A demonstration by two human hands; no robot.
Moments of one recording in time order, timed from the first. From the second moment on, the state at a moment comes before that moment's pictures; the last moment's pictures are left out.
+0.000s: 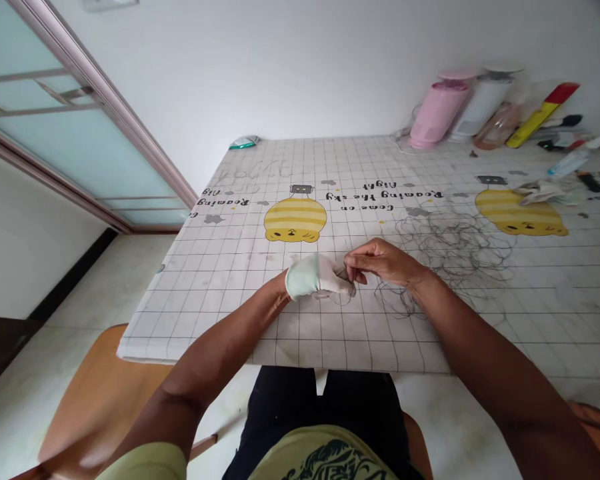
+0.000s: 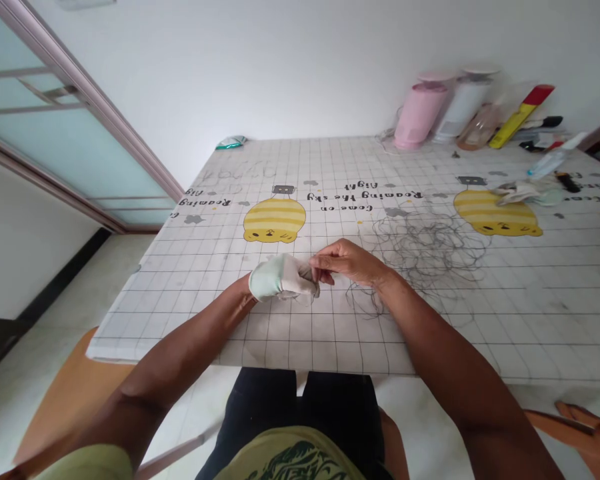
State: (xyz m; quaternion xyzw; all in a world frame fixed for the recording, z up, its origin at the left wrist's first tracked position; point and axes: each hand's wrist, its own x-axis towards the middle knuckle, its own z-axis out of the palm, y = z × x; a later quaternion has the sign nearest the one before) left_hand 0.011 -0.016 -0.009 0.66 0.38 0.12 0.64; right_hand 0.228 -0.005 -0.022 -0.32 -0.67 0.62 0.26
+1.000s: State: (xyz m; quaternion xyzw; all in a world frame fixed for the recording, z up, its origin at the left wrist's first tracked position) left_hand 0.009 0.011 -0.029 0.54 0.42 0.39 0.62; right_hand 0.196 -0.026 -0.029 -0.46 -0.74 0.29 0.40
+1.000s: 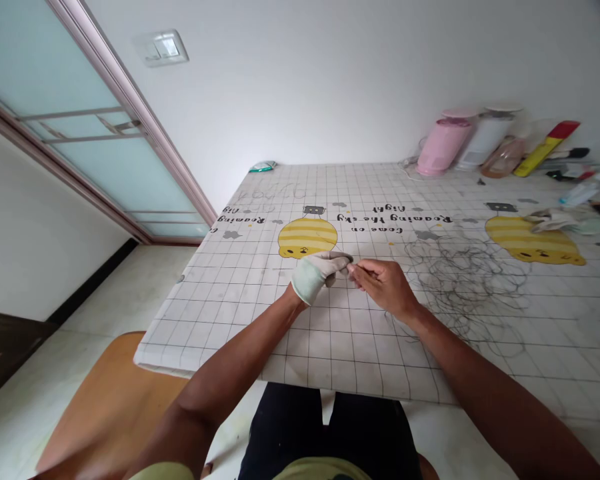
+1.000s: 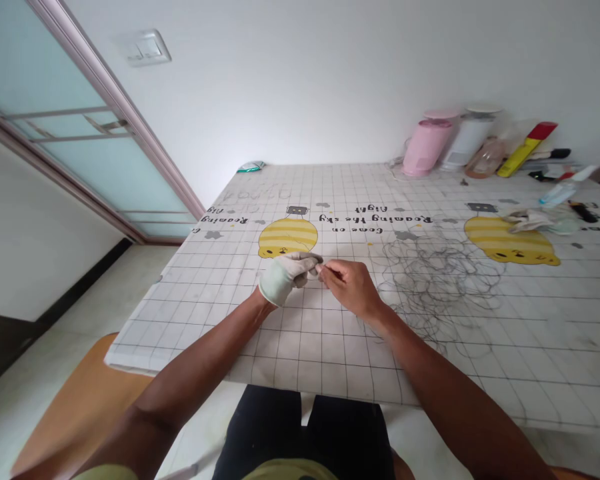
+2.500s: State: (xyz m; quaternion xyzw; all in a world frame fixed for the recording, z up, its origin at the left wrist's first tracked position) left_hand -0.008 0.006 -0.013 0.70 0.48 0.15 0.50; right_hand 0.255 0.011 -0.019 -0.29 -0.92 -0.05 0.27
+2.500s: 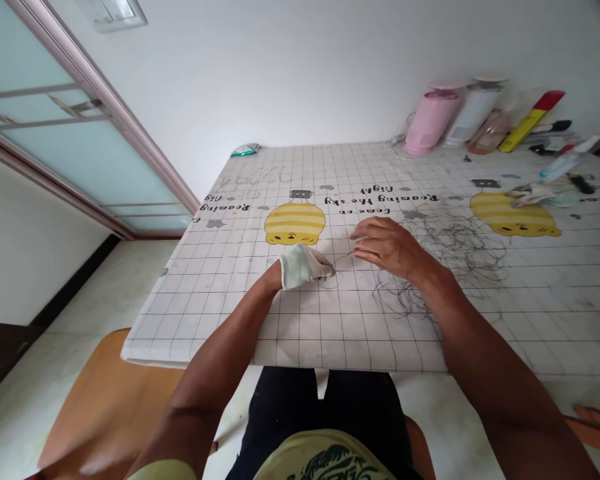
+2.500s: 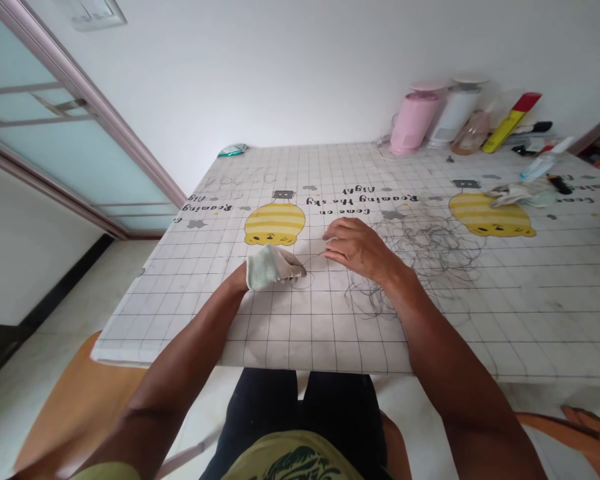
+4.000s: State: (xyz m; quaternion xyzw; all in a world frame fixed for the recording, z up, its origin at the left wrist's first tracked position) left_hand -0.010 0.028 -0.036 0.48 0.39 0.38 0.69; right_hand 0.189 -0.022 -0.024 -0.49 -0.68 0.39 0.38
